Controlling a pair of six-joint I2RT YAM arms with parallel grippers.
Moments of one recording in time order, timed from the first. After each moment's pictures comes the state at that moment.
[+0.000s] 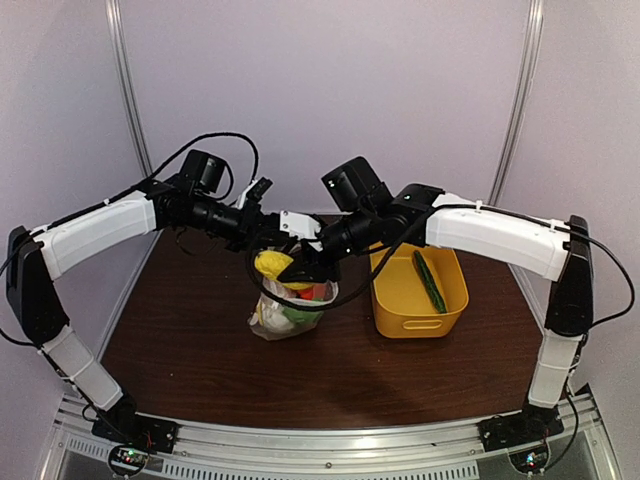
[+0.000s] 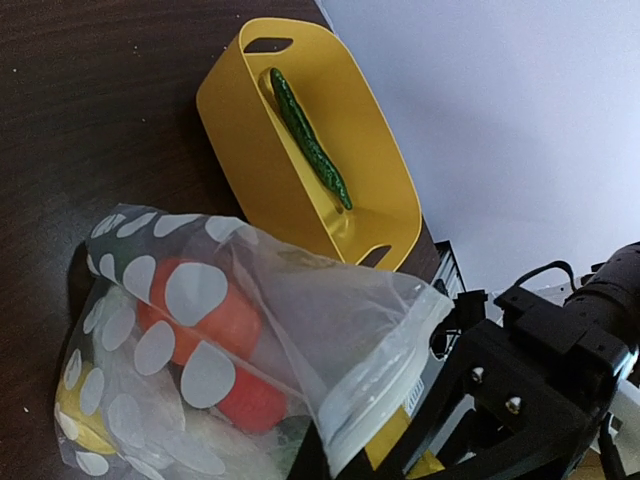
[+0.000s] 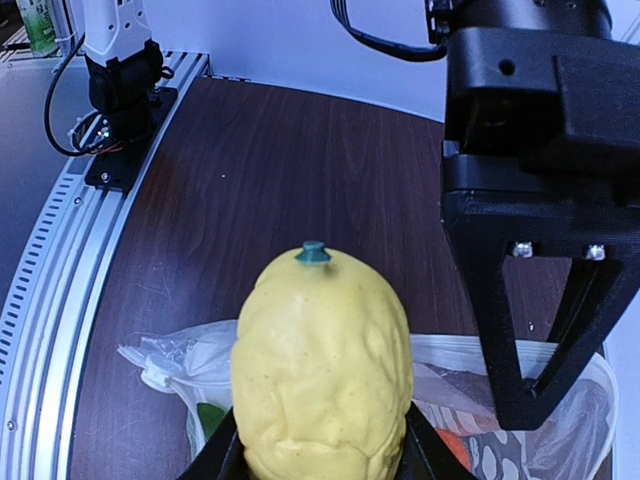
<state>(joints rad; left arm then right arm) -0.54 1.59 1.40 -0.53 0.74 -0.48 0.95 1.86 1.76 -0.55 -0.43 -0.57</state>
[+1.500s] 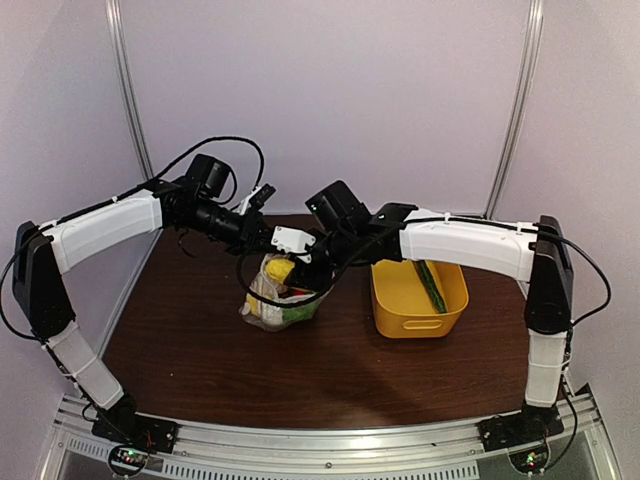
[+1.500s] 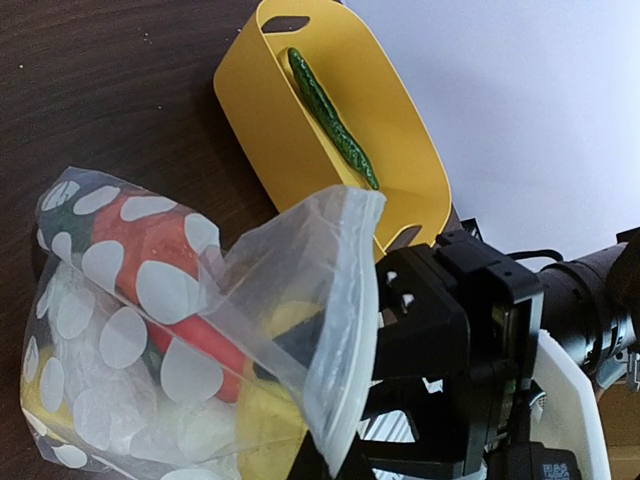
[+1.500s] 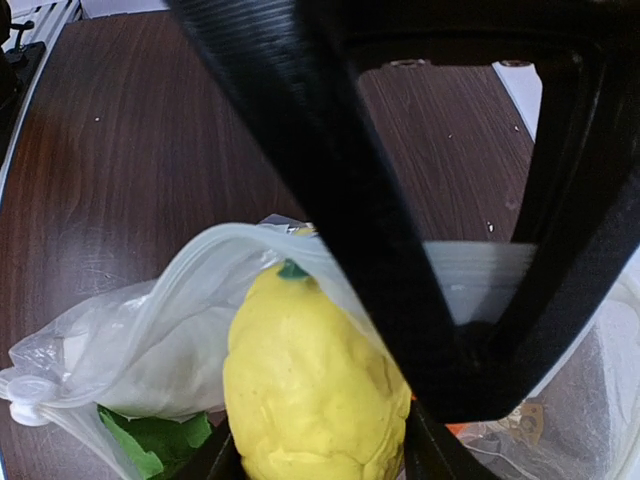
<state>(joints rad) -0.53 1.64 1.42 -0.61 0.74 -0.34 0.95 1.98 1.75 -0.48 -0.13 -0.48</state>
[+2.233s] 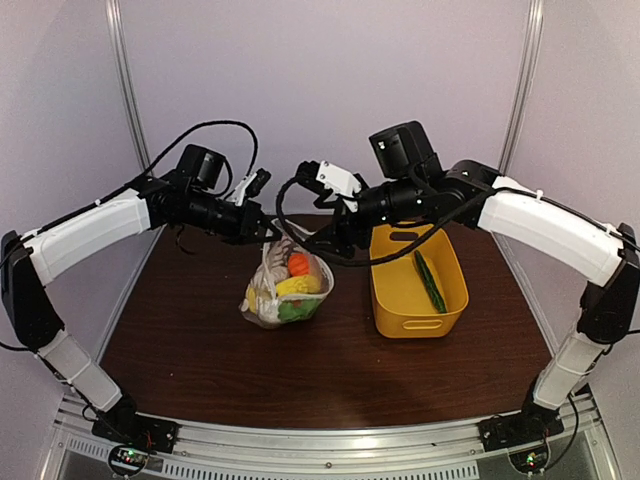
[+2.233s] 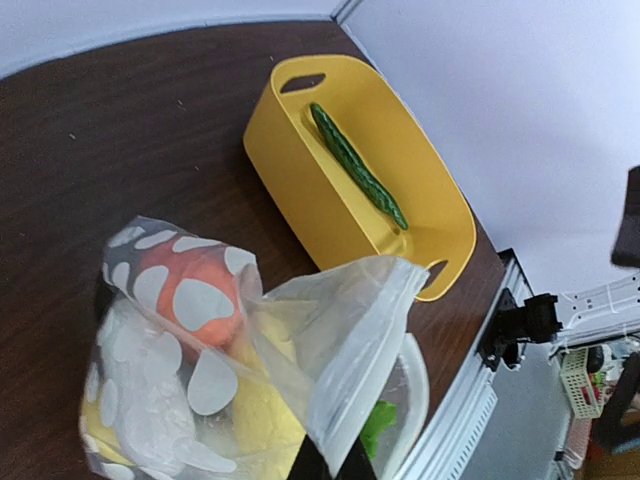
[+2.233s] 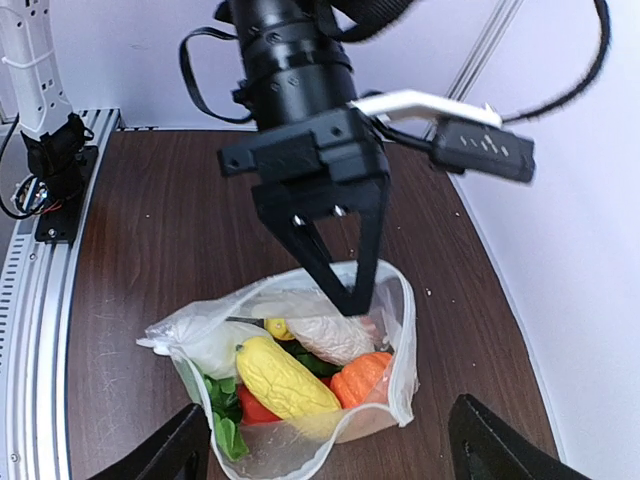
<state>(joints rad) -0.56 1.58 1.43 -0.57 0.59 -0.34 0.92 1.68 1.73 -0.55 -0.24 -0.46</state>
